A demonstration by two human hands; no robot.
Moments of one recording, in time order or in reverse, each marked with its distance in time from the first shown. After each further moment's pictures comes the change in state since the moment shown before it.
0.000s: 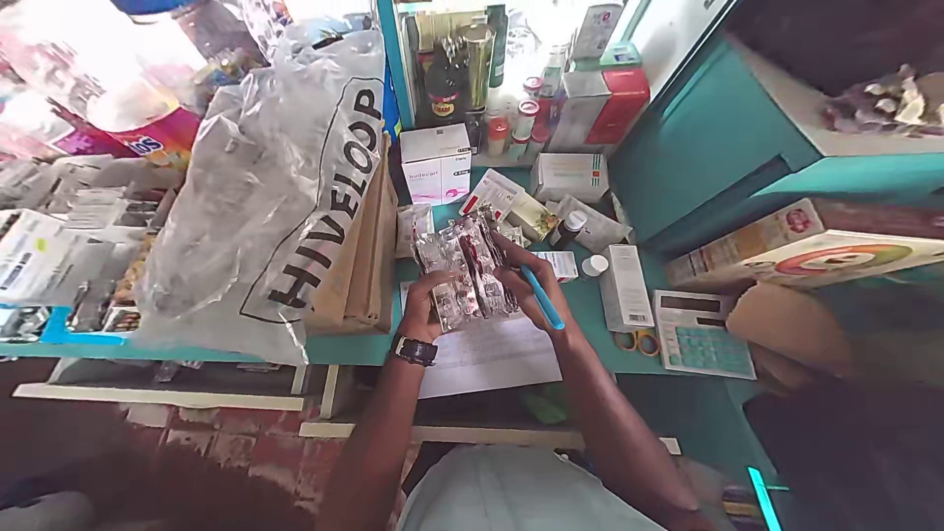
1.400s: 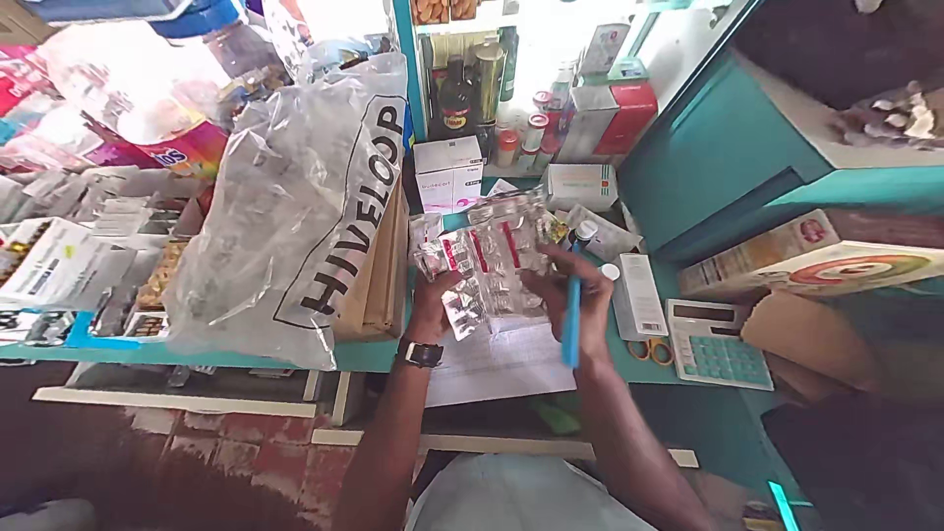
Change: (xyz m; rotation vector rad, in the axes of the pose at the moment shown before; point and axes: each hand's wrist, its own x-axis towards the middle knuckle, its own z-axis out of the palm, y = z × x) left_hand 0.009 0.013 -0.001 0.313 0.048 0.193; right_hand -0.018 -0.030 0.004 0.100 0.324 -0.251
